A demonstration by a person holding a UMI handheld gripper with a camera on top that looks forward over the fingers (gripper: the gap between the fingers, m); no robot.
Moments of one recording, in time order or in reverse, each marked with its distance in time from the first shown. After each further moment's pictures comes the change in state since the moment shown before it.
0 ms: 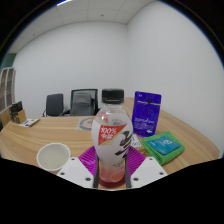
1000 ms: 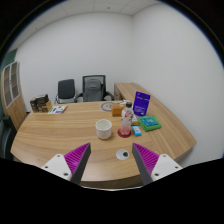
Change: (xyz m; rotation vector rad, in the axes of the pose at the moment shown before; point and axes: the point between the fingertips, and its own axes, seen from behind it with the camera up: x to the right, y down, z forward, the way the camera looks) arm -0.076 -0.047 -0.335 -0.261 -0.010 -0.019
